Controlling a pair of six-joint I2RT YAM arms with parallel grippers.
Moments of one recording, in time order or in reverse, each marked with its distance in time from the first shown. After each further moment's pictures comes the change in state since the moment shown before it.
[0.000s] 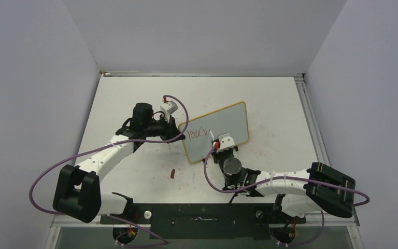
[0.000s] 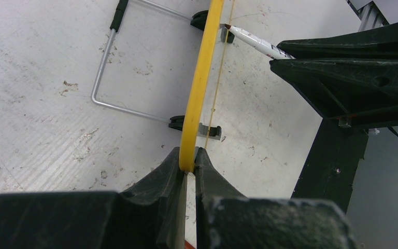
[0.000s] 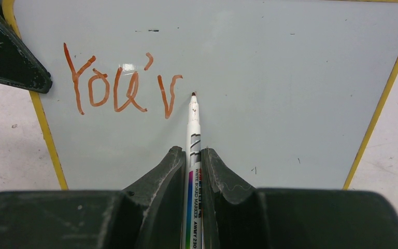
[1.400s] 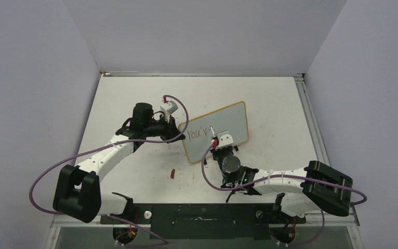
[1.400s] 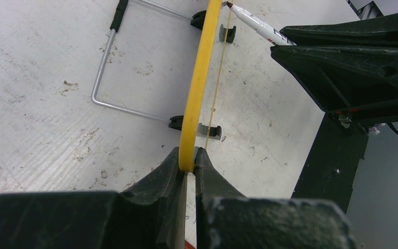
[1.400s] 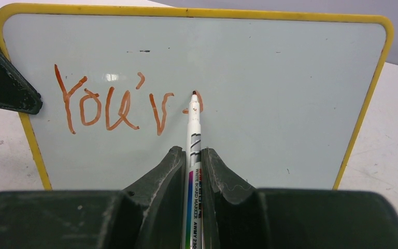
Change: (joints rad) left arm 0.000 0.000 0.000 -0.001 0.000 0.000; right arm -0.015 0.032 0.033 0.037 0.026 -0.052
